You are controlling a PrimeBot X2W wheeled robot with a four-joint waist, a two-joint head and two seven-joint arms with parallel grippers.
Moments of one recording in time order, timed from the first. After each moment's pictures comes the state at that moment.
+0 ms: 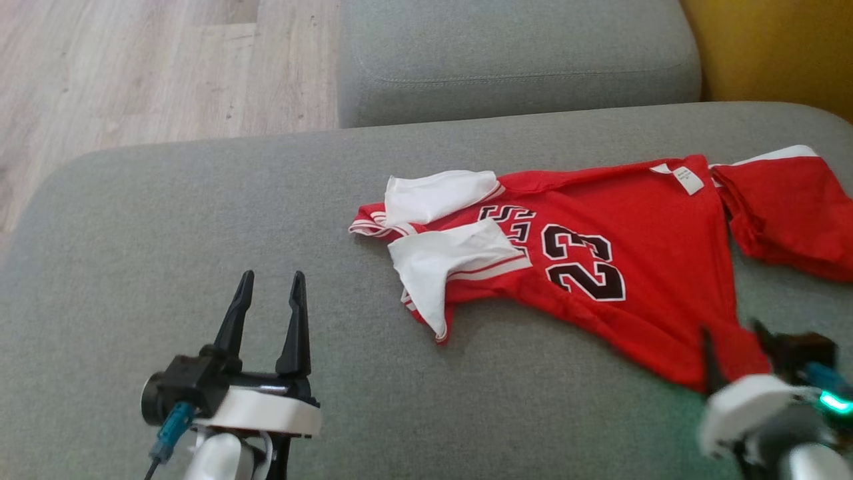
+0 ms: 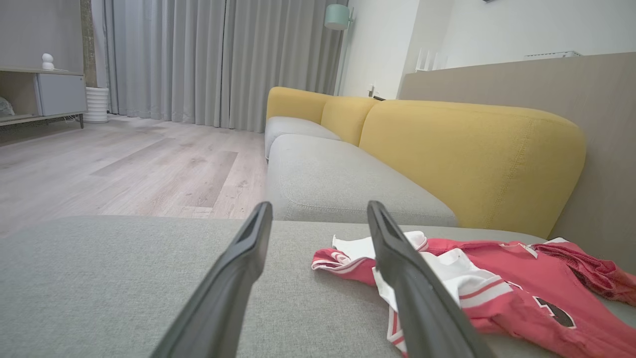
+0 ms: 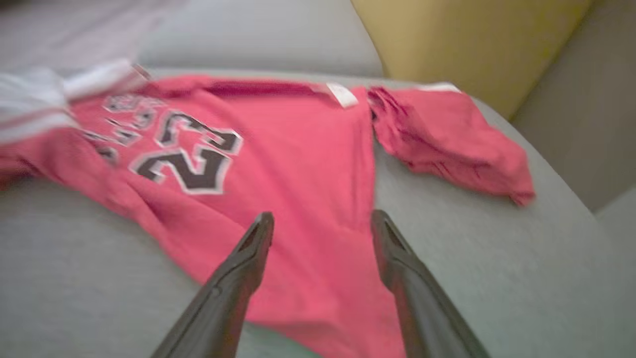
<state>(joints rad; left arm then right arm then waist) -0.11 0.05 -0.19 0.29 -0.26 -0.09 -0.26 0.05 -0.07 -0.15 0.19 -0.05 0.13 0.17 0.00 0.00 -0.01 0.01</state>
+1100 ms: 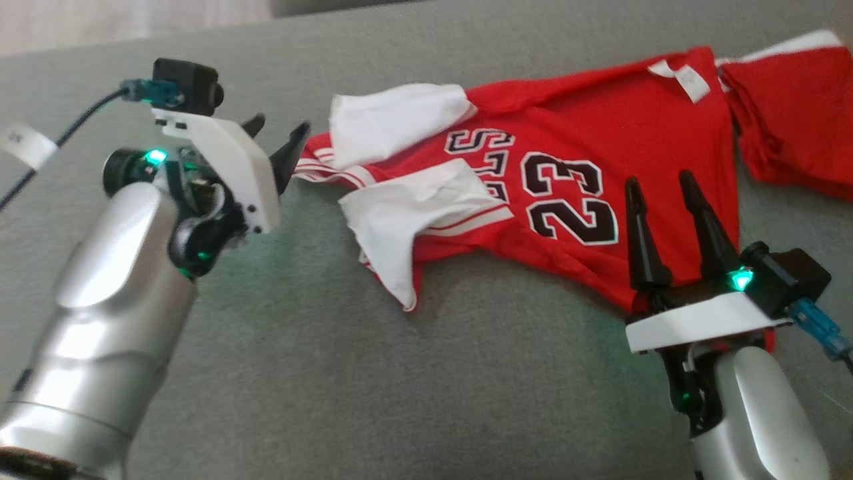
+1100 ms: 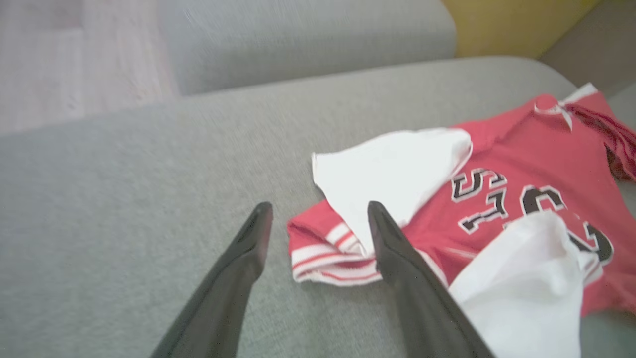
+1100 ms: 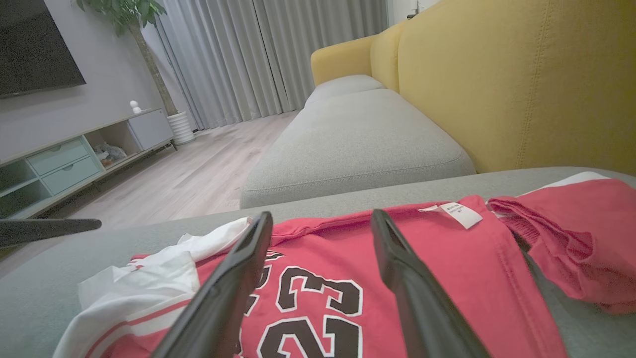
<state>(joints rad) -0.82 0.28 -0.53 0.59 -0.71 -0.13 0.49 -0.18 -0.05 0.11 0.13 0.24 0.13 -0.15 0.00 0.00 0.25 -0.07</state>
